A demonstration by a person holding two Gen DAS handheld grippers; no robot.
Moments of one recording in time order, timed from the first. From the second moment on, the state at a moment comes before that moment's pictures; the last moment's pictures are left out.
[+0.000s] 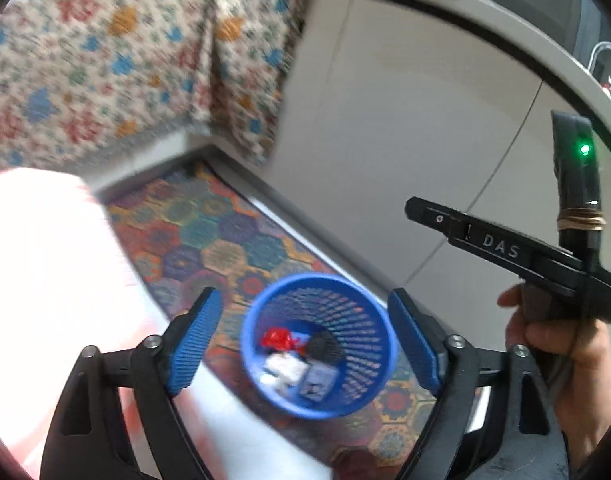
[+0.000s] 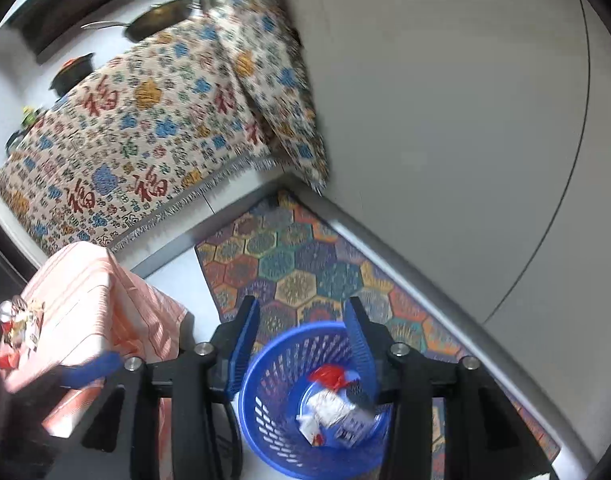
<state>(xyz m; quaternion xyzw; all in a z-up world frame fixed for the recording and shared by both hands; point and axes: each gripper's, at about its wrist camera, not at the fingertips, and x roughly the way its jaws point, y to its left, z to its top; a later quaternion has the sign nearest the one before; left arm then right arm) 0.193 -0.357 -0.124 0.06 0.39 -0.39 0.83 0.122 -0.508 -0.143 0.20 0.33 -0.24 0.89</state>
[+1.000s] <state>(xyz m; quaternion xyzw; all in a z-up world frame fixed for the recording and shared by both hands) 0.233 0.031 -0.171 0.01 0.46 0.00 0.89 0.276 -0.142 -0.180 -0.01 0.45 0.01 0.89</state>
